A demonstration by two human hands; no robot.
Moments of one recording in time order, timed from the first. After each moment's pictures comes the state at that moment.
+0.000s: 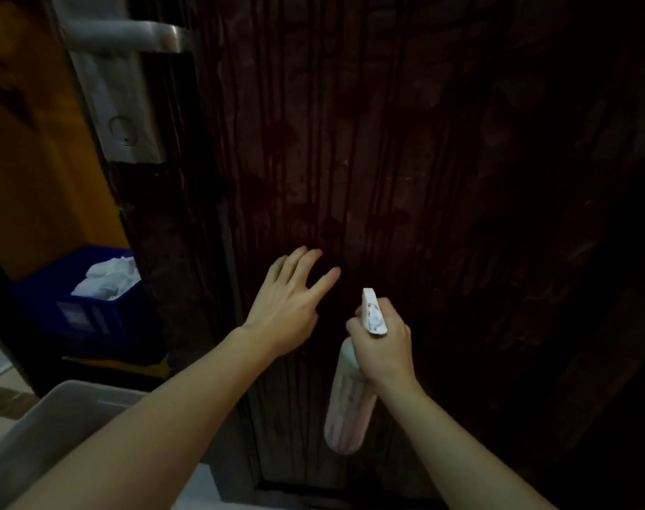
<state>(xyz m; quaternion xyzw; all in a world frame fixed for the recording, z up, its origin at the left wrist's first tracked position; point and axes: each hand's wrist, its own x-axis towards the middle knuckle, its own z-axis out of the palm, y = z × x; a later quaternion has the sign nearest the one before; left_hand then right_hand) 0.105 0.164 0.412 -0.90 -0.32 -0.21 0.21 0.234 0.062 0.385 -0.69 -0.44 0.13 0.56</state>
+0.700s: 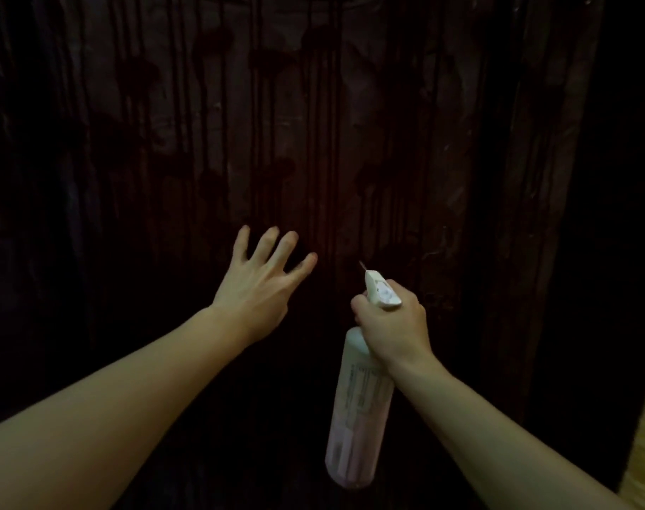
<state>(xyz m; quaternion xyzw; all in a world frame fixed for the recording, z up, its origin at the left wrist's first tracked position) 0.210 0.151 0.358 -0.85 -0.27 -0.23 0.39 0.338 0.012 0.332 -0.68 -0.38 -0.01 0.62</state>
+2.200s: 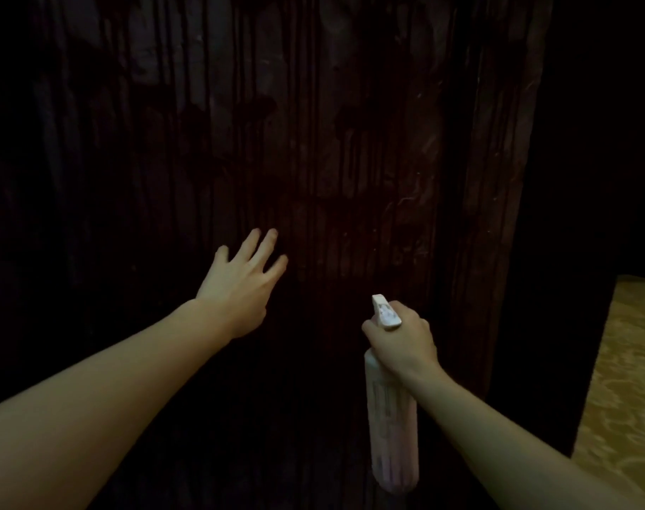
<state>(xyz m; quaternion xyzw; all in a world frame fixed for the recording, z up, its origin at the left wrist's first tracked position) 0.196 0.132 0.284 -0.88 -0.29 -0.15 0.35 0.360 -0.029 0.224 -0.78 -0.36 -0.03 0.51</state>
